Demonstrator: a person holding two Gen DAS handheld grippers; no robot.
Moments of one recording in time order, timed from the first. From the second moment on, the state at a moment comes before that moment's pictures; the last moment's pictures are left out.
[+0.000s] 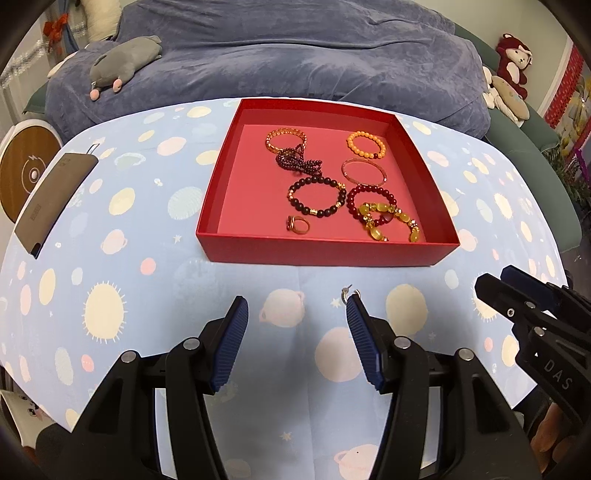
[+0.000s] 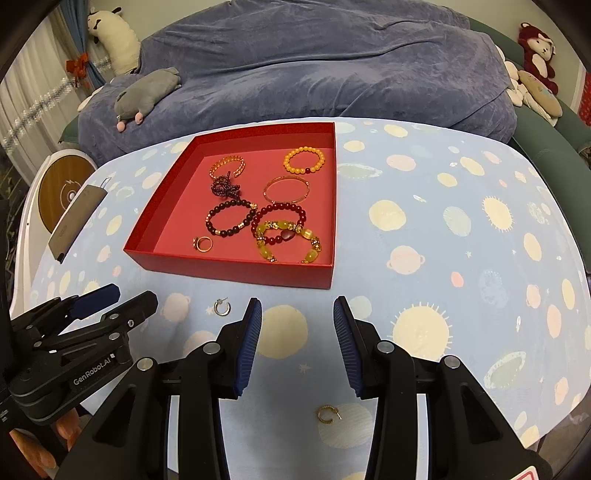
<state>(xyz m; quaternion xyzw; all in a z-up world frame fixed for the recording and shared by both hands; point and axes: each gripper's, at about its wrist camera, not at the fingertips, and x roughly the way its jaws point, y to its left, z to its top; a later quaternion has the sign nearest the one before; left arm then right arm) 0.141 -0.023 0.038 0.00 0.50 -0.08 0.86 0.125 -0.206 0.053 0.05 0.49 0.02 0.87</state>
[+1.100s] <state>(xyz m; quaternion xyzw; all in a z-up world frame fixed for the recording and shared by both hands) 0.084 -0.010 -0.002 0.00 0.53 -0.04 0.85 0.066 -0.216 -0.027 0.03 0.54 0.01 0.84</state>
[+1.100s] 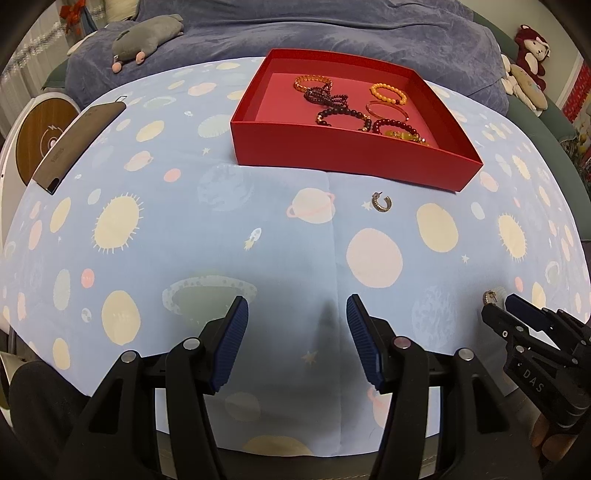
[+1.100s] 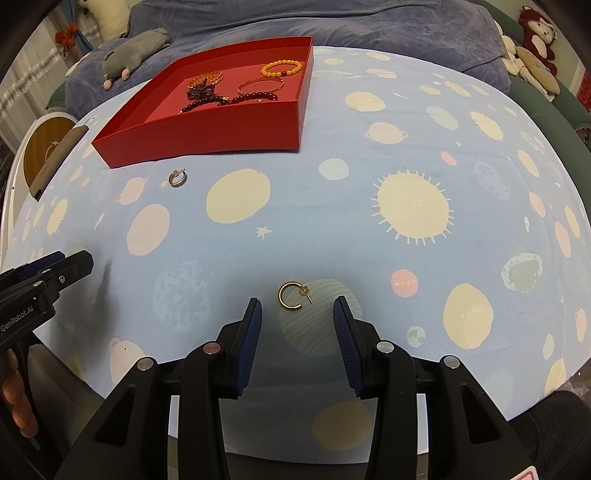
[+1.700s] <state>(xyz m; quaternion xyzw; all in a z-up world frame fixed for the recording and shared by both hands) 0.099 -0.024 -0.006 -0.01 0.53 -0.05 0.84 0.067 -0.214 -0.029 0.02 0.53 0.01 0.85</state>
